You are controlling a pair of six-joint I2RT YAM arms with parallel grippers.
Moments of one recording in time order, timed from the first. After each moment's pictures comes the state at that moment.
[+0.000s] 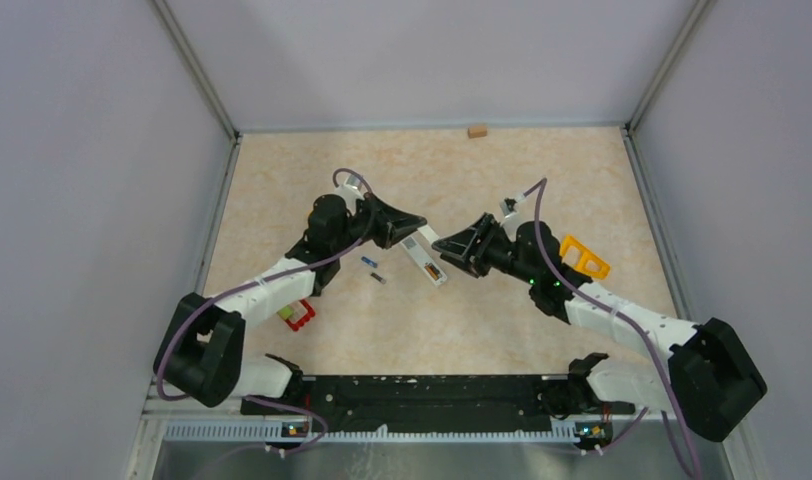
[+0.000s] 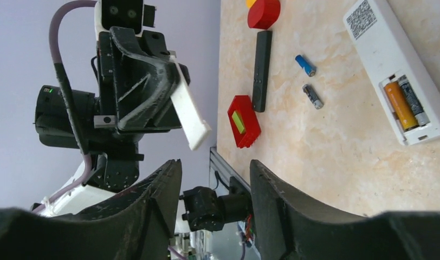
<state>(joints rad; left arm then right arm) -0.47 1.36 0.70 0.47 0.49 -1.39 0.64 1.13 0.57 0.33 -0.28 1.25</state>
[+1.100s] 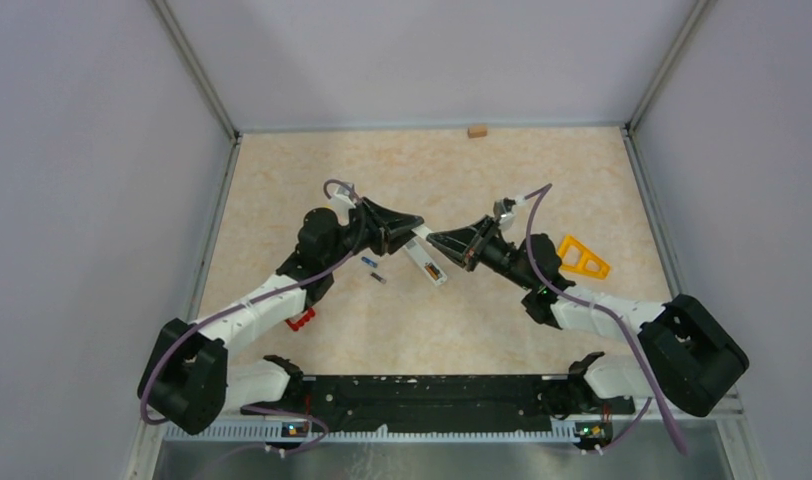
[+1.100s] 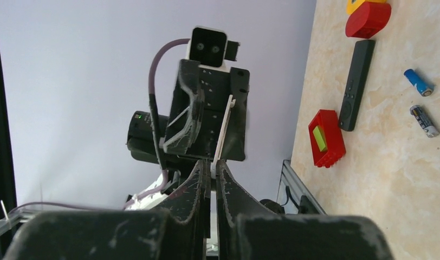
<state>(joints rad) -0.50 1.21 0.62 0.51 0.43 -1.55 0.68 1.27 0.45 0.92 -0.28 1.51</state>
